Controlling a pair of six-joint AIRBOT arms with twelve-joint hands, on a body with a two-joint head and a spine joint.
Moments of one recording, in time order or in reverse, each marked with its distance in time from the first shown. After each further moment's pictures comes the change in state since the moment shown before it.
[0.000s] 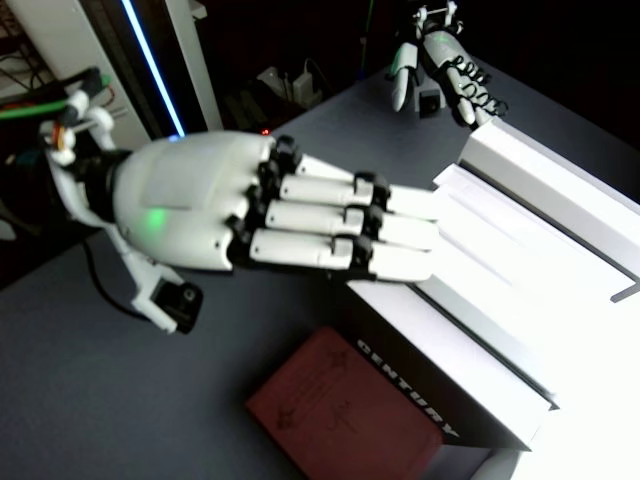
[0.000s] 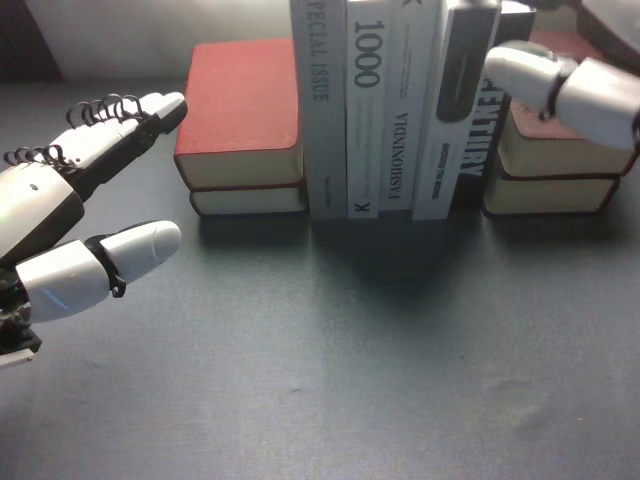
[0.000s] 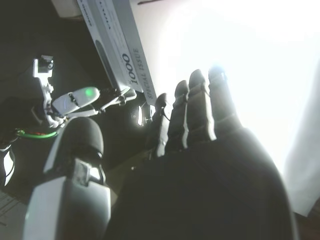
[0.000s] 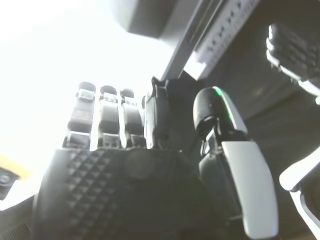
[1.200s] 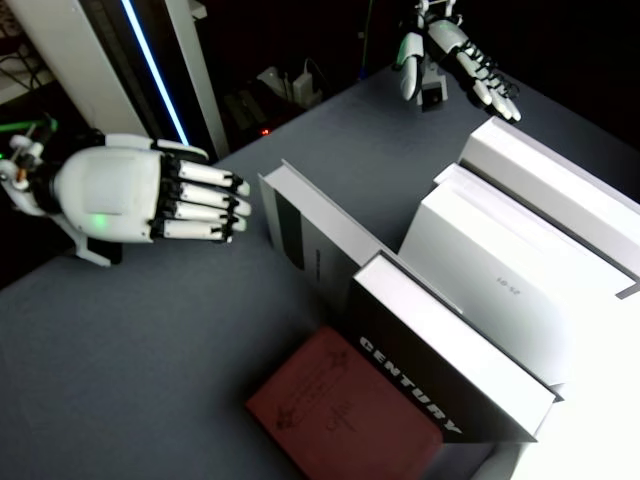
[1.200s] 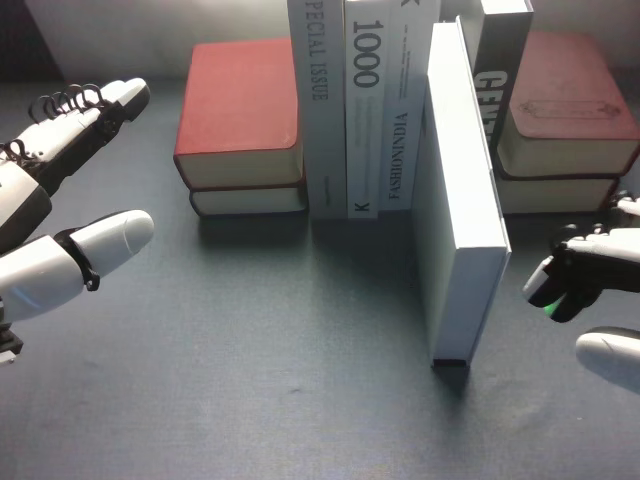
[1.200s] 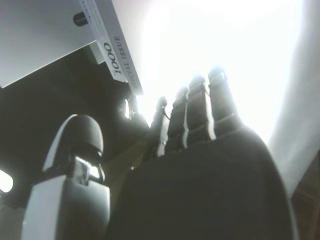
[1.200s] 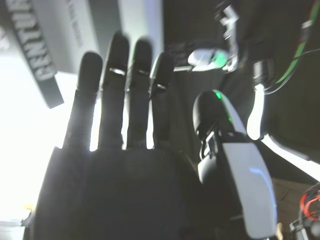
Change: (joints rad) left arm 0.050 0.020 -0.024 -0.072 -0.076 0.009; right arm -0.598 0.080 -0.161 -0.070 0.359 0.411
